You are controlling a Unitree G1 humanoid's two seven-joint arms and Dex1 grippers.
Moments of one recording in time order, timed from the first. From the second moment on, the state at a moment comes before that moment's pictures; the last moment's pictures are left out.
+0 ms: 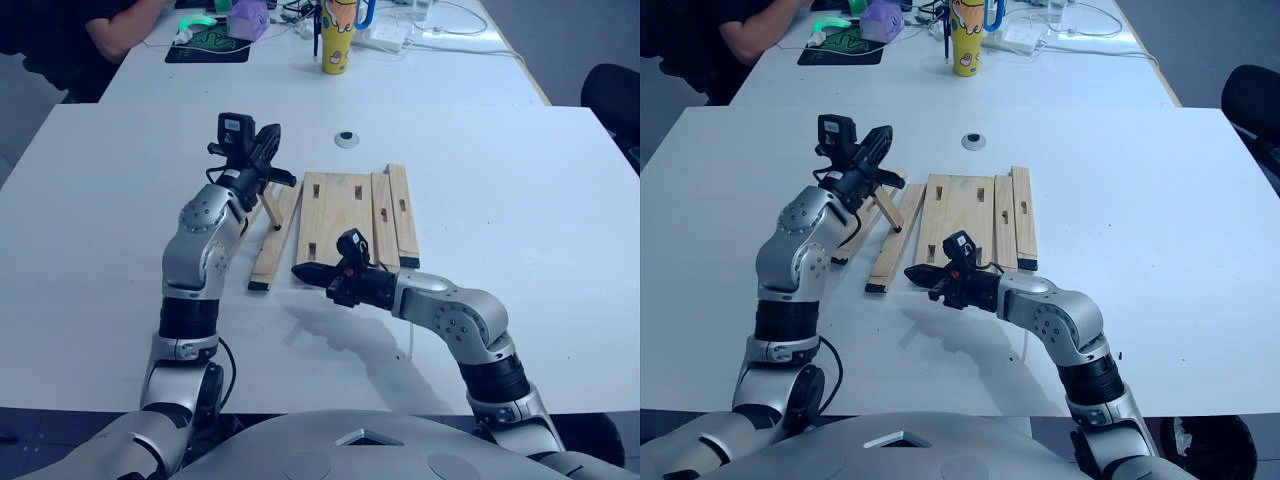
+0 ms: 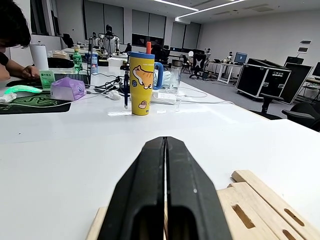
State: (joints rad) left arm -0.42 0.12 0.00 -0.06 -0.26 0.45 -0.20; right arm -0.14 -0.26 0.25 -0.33 0.71 0.94 0.51
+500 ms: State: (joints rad) left arm -0.49 0.11 0.03 -0.19 -0.23 0.36 -0.13; right arm -0.14 -0.26 0.25 -0.32 0.69 0.94 0.53
